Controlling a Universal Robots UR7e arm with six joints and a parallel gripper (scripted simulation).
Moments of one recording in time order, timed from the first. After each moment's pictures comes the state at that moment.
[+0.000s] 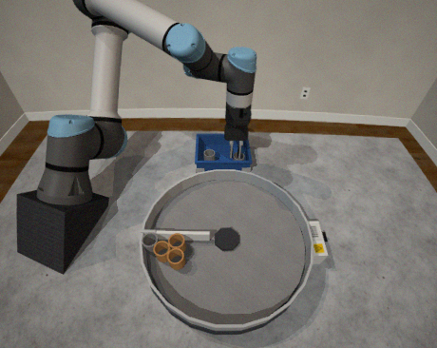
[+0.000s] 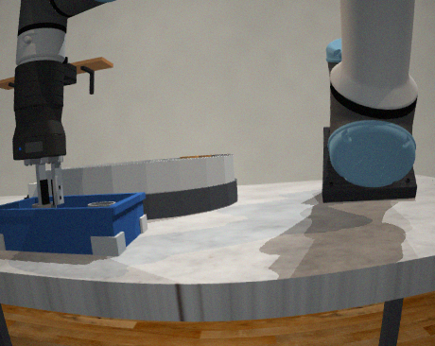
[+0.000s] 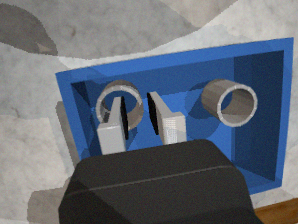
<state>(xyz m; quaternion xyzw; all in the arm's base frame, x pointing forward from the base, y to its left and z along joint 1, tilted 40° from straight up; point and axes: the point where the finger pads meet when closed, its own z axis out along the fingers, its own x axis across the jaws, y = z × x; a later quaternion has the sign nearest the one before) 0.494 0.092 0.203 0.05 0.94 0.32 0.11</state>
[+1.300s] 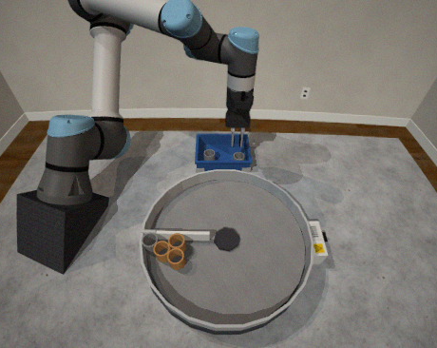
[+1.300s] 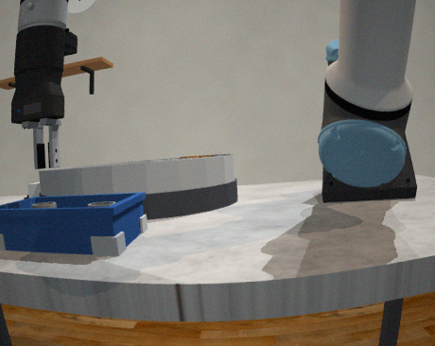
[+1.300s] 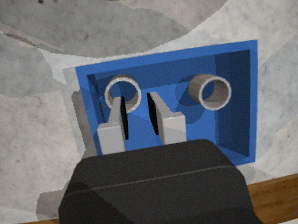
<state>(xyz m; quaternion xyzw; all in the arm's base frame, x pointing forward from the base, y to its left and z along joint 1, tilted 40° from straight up) 0.483 0.062 0.243 0.05 0.94 0.32 0.12</state>
